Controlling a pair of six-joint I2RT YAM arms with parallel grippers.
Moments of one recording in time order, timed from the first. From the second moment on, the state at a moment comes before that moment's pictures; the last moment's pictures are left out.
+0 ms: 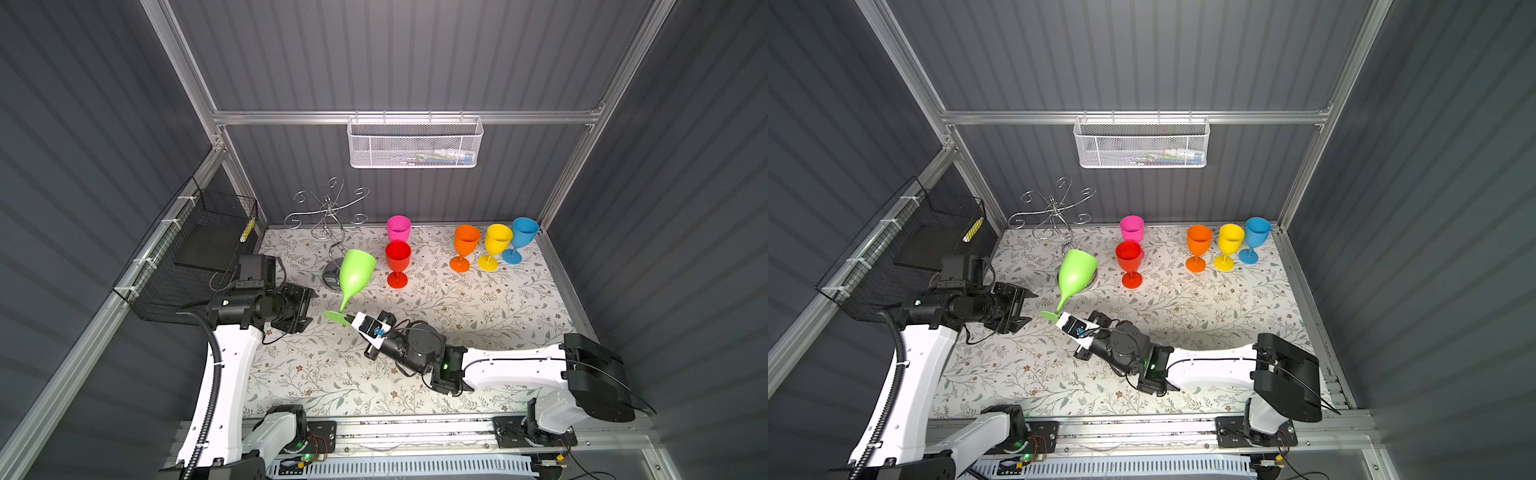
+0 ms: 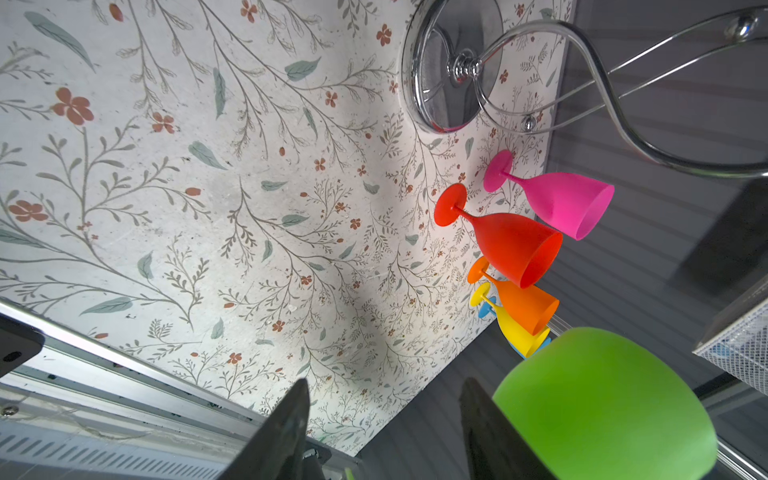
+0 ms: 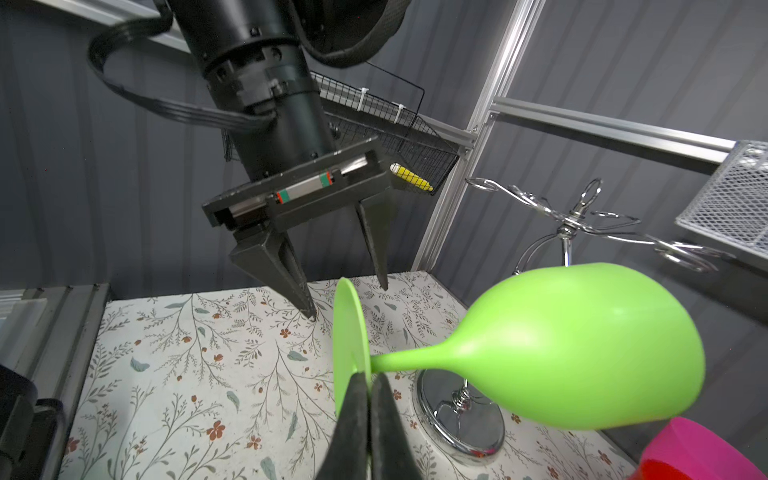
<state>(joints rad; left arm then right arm) -0.01 1.06 1.27 -1.23 0.38 -1.27 1.29 1.59 0.91 0.76 0.24 -0.34</state>
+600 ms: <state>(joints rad) -0.04 1.01 1.19 -1.20 0.41 -1.31 1.31 1.70 0.96 0.83 0.31 -0.46</state>
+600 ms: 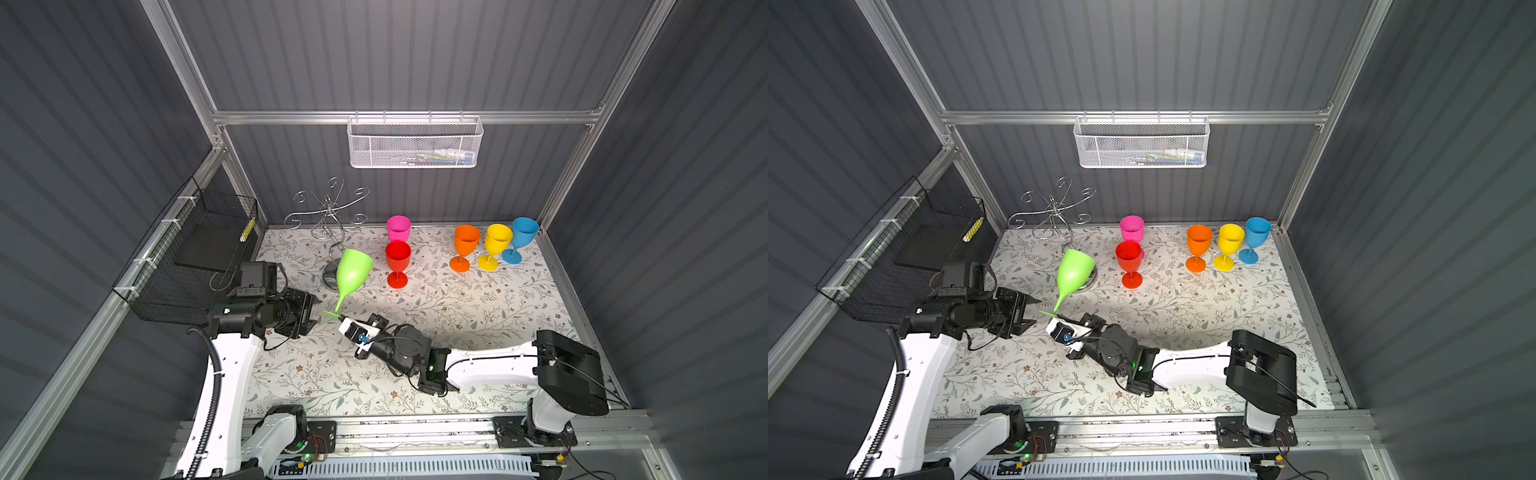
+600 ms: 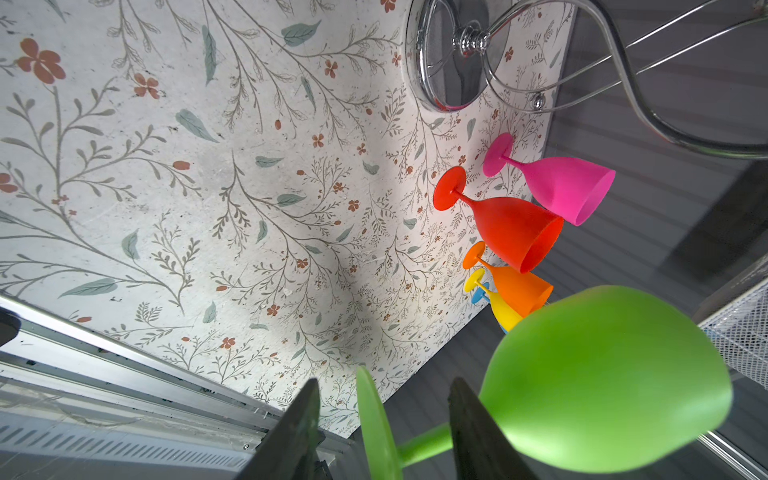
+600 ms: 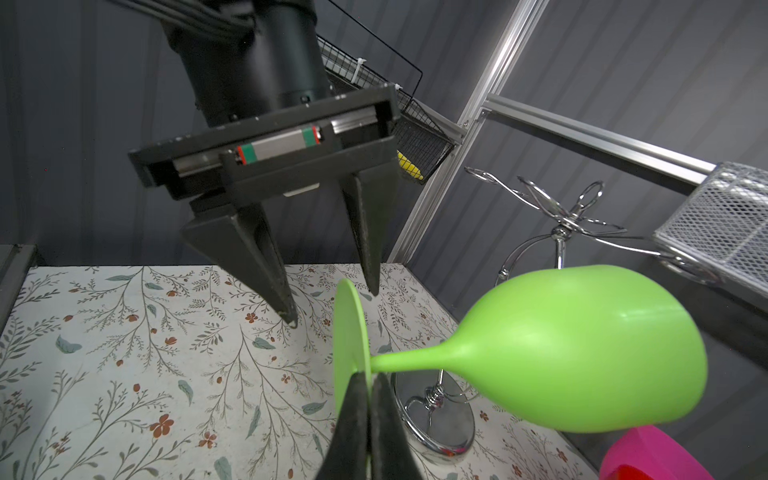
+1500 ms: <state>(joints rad) -0.06 1.00 1.13 -1.16 0.41 -1.33 1.34 1.78 1.03 0.85 0.34 -0.60</state>
